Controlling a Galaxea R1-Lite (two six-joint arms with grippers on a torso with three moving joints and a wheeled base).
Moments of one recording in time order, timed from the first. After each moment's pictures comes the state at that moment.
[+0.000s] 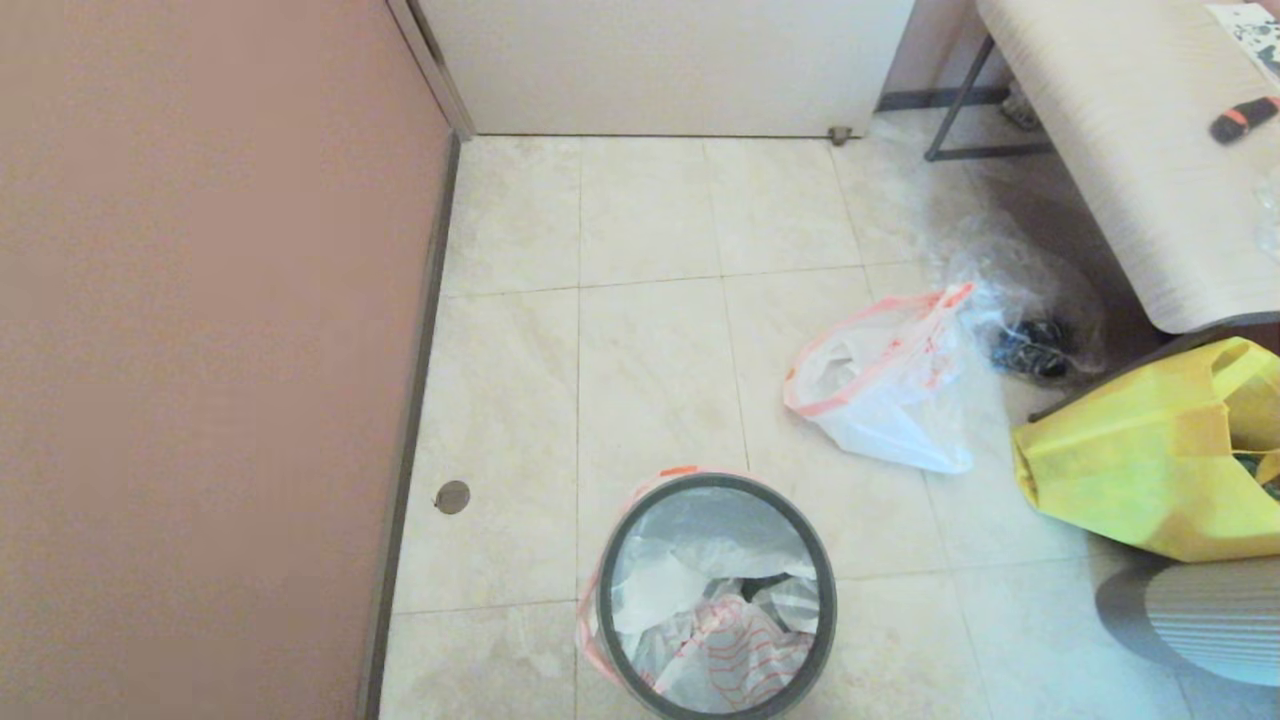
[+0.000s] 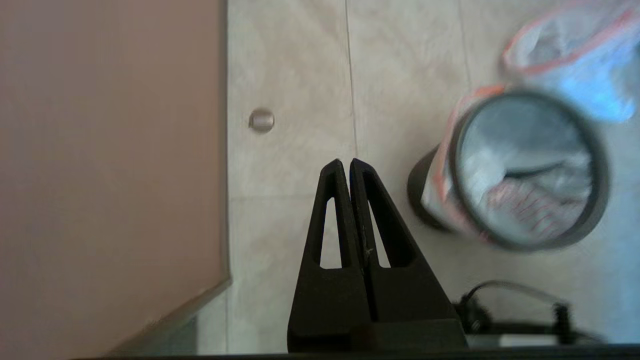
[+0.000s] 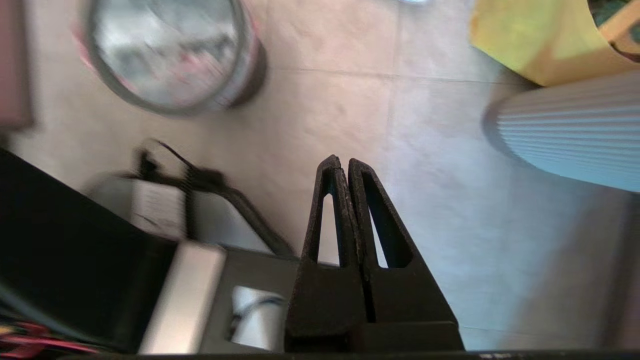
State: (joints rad) left arm -0.01 0.15 -0.43 0.37 0.00 -0.07; right arm 0.01 0.33 -0.99 1.04 0.13 -0.08
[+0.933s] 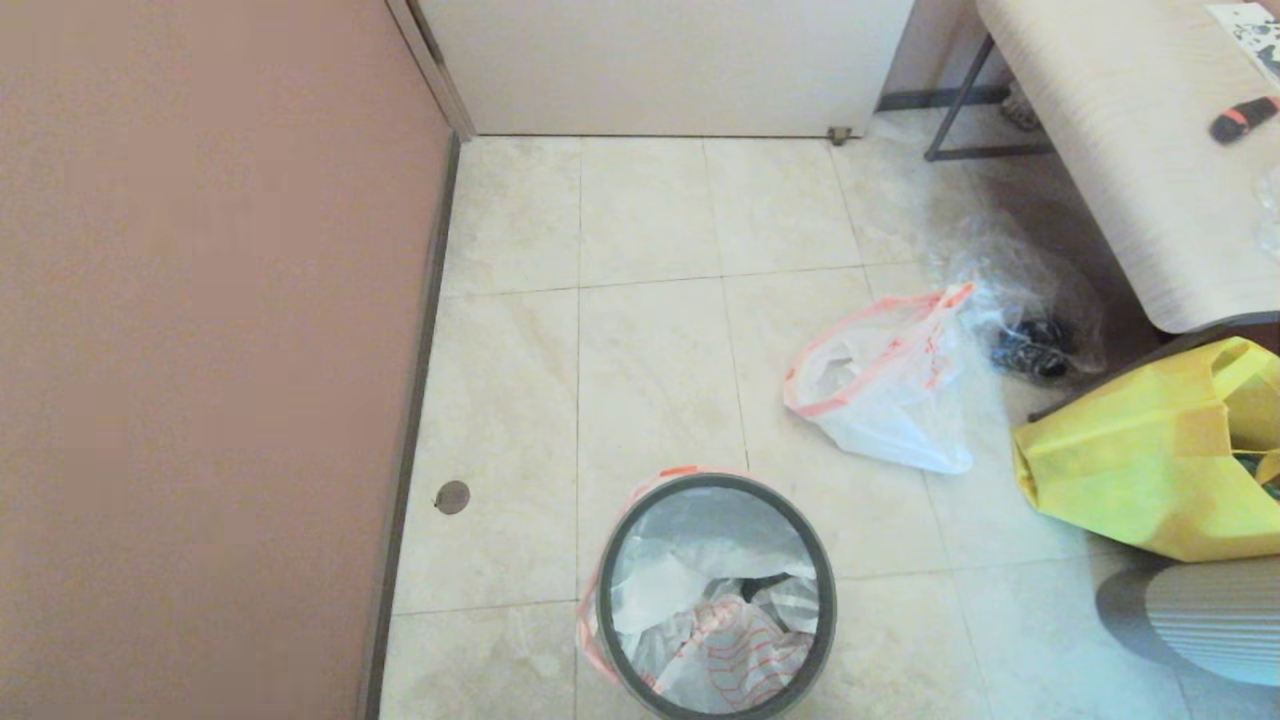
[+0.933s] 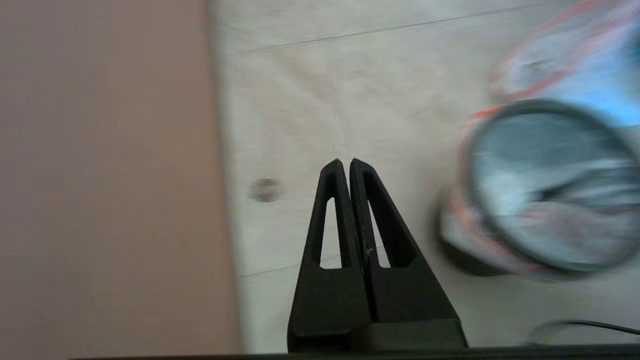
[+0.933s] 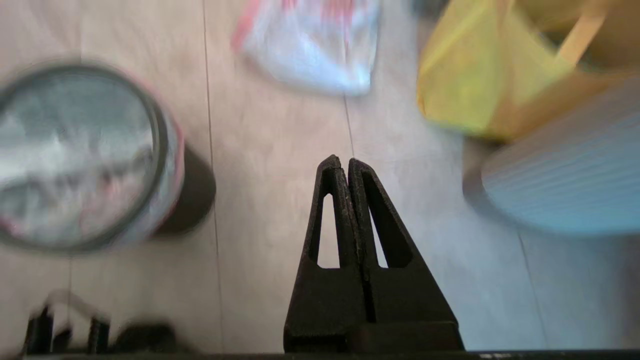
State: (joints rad) left arm 0.00 0.00 0.00 -0.13 -0.08 0.07; right arm -0.01 0.00 -0.04 0.04 -0.03 0.05
